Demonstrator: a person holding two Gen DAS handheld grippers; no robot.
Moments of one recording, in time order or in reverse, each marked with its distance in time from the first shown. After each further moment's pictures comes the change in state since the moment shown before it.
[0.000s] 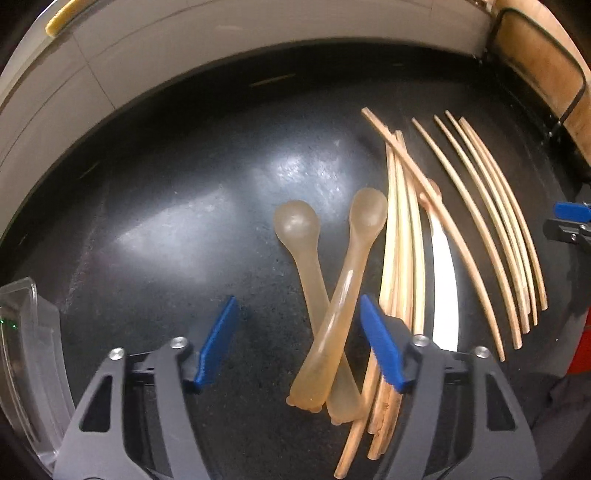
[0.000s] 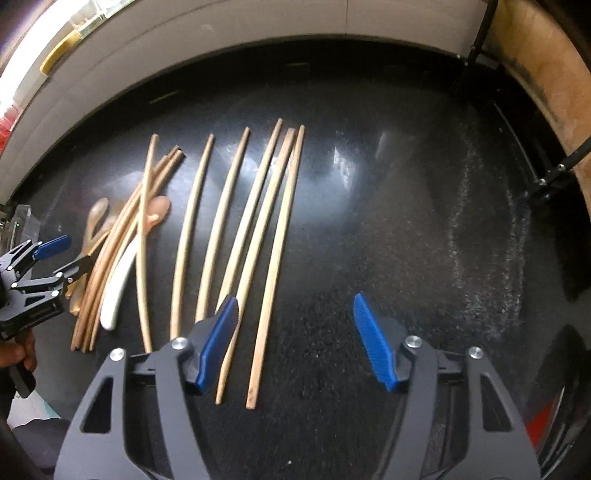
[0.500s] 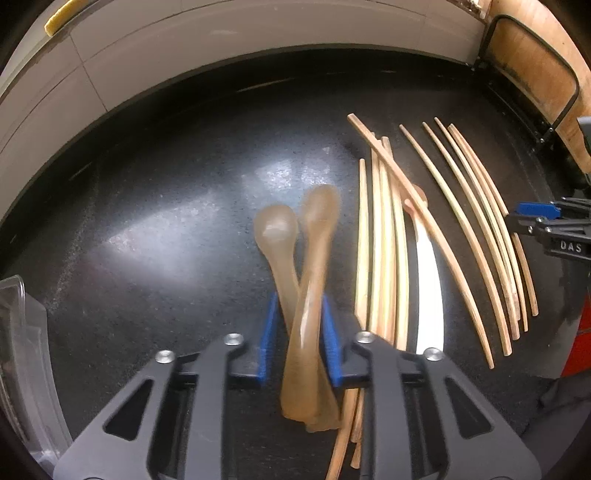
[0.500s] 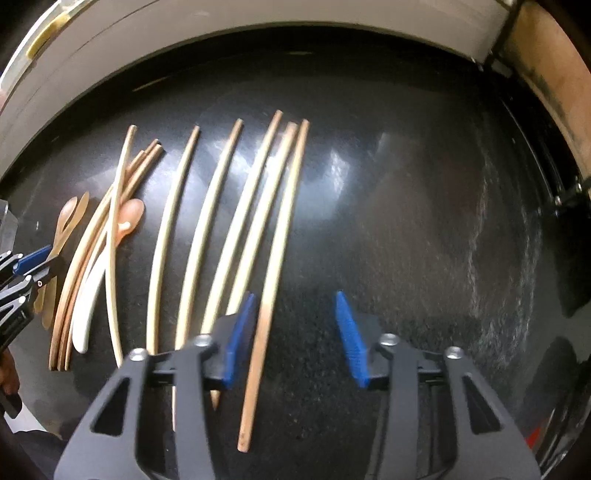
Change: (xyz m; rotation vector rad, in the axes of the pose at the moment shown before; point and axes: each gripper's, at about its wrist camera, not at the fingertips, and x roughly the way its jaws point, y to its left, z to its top) left arm 0.000 -0.017 -0.008 -0.020 -0.045 -0.042; right arm 0.034 0.012 0.021 -0.046 -0.013 -0.059
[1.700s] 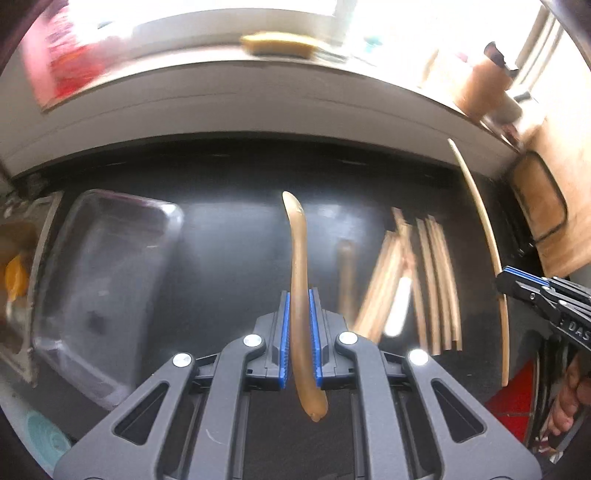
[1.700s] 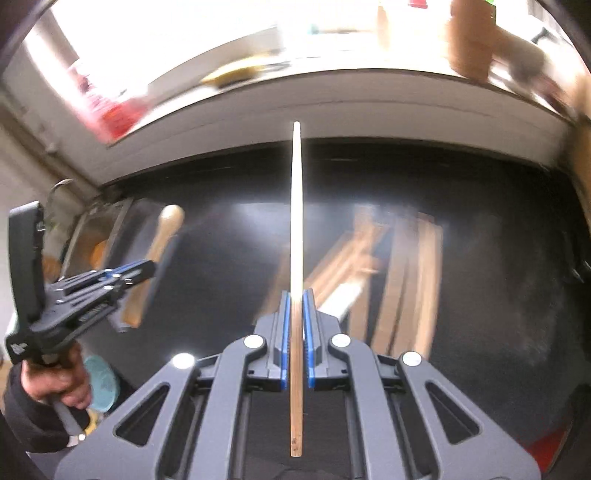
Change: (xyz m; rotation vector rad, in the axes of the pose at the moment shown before) left arm -0.192 0.106 -0.039 -0.401 -0.098 0.047; right arm -0.187 0.130 -0.002 -0.161 -0.110 0.349
